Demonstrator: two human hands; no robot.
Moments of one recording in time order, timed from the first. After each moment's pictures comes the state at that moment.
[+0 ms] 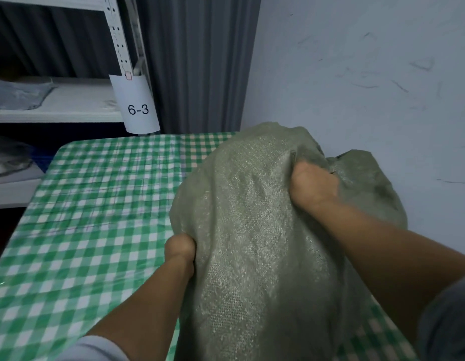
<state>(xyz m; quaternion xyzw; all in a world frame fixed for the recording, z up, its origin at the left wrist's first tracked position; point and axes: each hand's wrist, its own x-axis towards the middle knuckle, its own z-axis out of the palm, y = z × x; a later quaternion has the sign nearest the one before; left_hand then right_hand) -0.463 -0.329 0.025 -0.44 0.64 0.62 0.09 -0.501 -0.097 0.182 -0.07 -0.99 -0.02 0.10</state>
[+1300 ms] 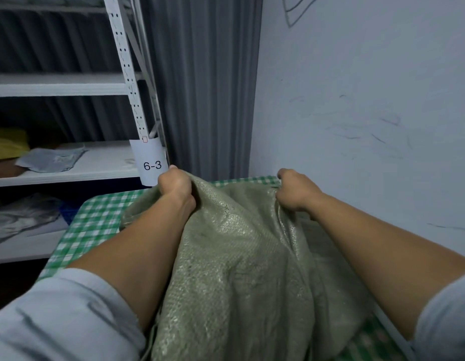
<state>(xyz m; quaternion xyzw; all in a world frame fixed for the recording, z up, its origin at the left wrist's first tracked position) -0.570 -0.306 0.260 -0.31 0.51 0.78 -0.19 -0.548 -0.076 0.274 0.01 -0.99 0.16 0.01</state>
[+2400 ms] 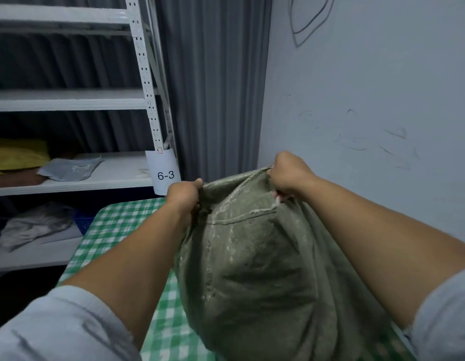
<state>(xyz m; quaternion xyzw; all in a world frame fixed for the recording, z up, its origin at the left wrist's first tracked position) -0.540 -0.359 0.258 -0.23 0.66 0.72 -0.05 -0.516 -0.143 0.339 -0.01 -0.95 0.30 0.01</state>
